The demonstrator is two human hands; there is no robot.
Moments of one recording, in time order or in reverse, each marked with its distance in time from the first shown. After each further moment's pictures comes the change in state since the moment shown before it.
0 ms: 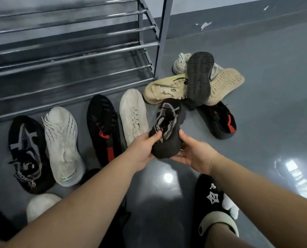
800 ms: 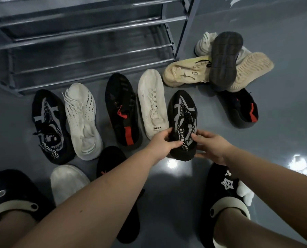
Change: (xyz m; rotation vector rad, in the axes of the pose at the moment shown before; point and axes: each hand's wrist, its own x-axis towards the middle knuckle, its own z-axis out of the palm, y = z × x) left_hand -0.008 -0.041 -0.018 0.337 -0.032 0.035; right_hand 0.016 0.027 -0.017 -0.346 0.125 0.050
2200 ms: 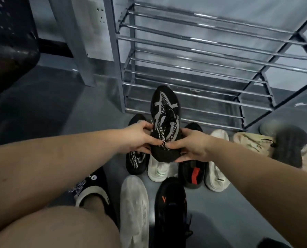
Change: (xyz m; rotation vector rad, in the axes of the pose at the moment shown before) left_hand -0.181 0.066 -0.266 -0.141 0.277 0.097; right_hand -0.066 -0.128 0.299 -0.568 -0.434 -0.129
